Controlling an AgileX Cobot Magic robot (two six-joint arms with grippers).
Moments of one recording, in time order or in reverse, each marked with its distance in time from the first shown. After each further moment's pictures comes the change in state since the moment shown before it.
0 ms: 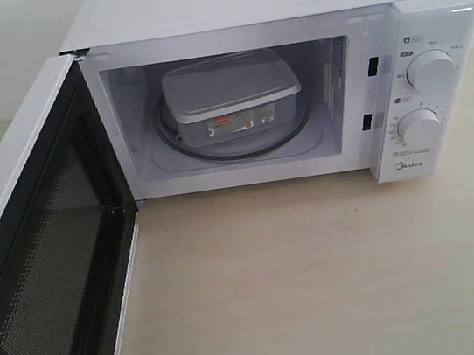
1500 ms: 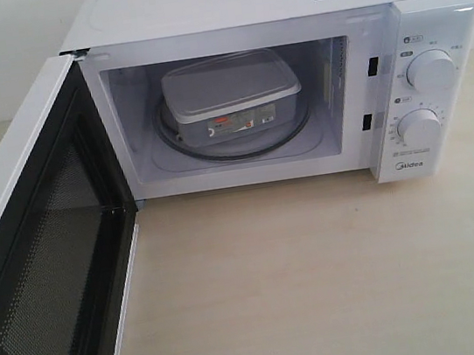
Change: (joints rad) left arm 0.034 -0.699 0.472 0.403 -0.886 -0.293; right arm 0.000 0.000 0.000 -0.008 -0.137 -0.368
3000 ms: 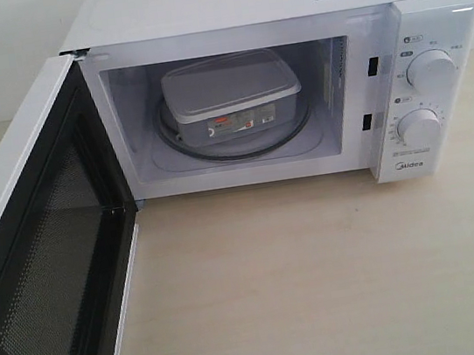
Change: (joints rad) left arm 0.000 -0.035 0.060 -0.001 -0.169 0.007; right arm 0.000 0.000 0.000 -0.017 0.282 -0.061
